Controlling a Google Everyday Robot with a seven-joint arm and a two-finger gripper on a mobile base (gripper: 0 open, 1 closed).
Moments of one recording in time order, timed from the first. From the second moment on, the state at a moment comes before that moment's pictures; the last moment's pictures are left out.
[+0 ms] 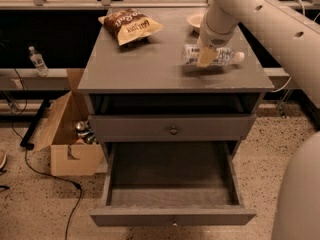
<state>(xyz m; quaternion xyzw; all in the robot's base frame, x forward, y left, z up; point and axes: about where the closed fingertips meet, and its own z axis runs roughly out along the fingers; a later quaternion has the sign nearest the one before) 0.736 -0.138 0.872 -0.68 0.69 -0.14 0.22</state>
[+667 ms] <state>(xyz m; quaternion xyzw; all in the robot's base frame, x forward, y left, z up) 0.753 -0.130 0.863 -0.68 0.69 -0.12 0.20</state>
